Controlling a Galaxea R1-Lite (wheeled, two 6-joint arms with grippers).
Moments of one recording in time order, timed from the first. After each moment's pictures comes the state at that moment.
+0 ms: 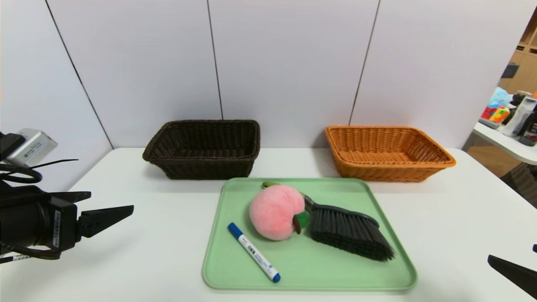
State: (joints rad) left arm -0.05 1.13 -0.69 0.05 -0.29 0.08; right arm 0.05 0.78 -0.45 0.13 0.19 0.07
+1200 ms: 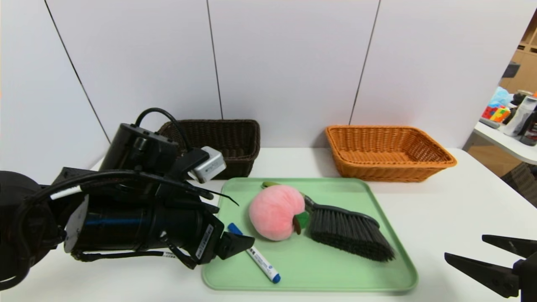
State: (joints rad) left arm -0.68 1.53 -0.88 0.01 -0.14 -0.05; right arm 0.12 0.99 -0.45 0.02 0.25 -0.01
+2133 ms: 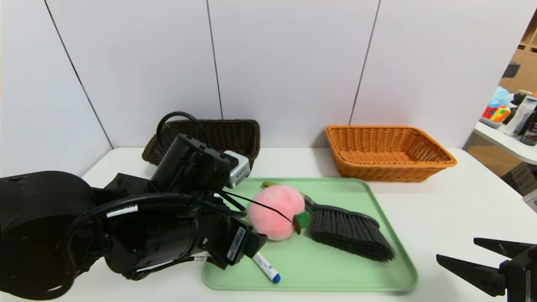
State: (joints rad) left arm -0.83 1.62 -0.98 0.07 0.19 -0.17; right arm 0.12 1.03 -0.41 -0.03 0.25 -0.01
